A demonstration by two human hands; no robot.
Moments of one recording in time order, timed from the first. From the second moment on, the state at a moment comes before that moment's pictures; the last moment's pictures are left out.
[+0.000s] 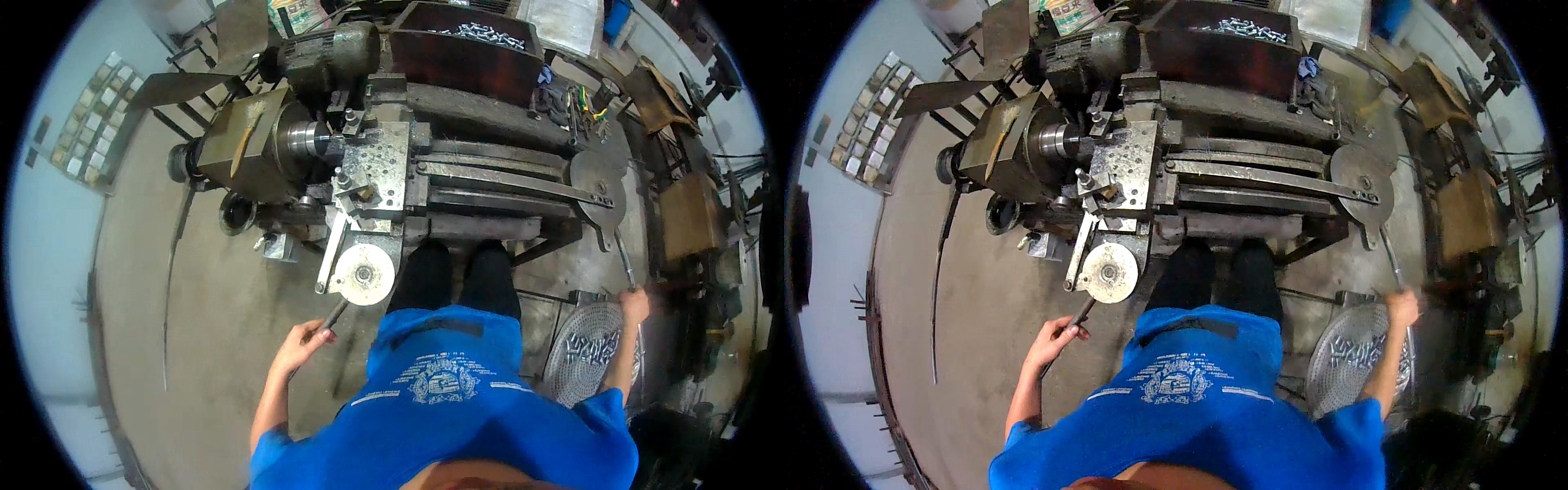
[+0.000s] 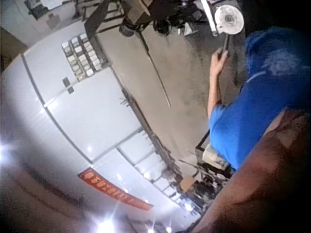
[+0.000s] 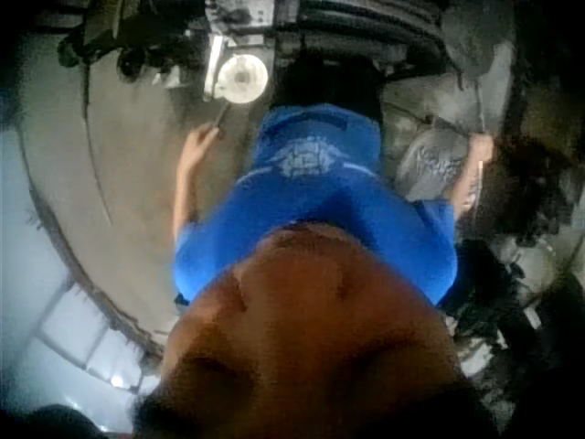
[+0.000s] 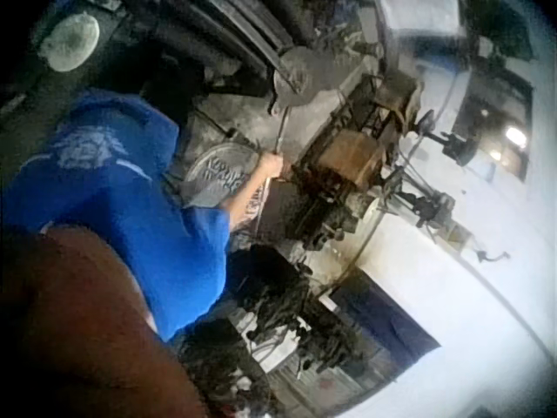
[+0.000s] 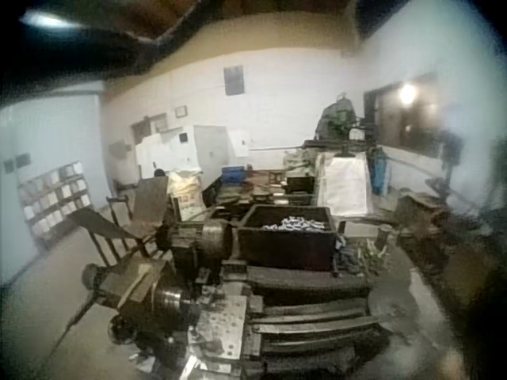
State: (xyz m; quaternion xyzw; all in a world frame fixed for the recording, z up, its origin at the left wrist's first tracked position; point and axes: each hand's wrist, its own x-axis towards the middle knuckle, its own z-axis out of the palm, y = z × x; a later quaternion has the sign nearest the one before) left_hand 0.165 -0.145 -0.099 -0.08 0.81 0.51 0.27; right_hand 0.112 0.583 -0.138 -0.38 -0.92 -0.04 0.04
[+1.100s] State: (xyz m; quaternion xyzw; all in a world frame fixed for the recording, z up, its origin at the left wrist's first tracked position) left_hand 0.127 -0.115 -0.094 -0.04 0.86 0.37 0.35; right_hand 0.381 0.615 -0.184 -0.56 -0.82 0.08 -0.10
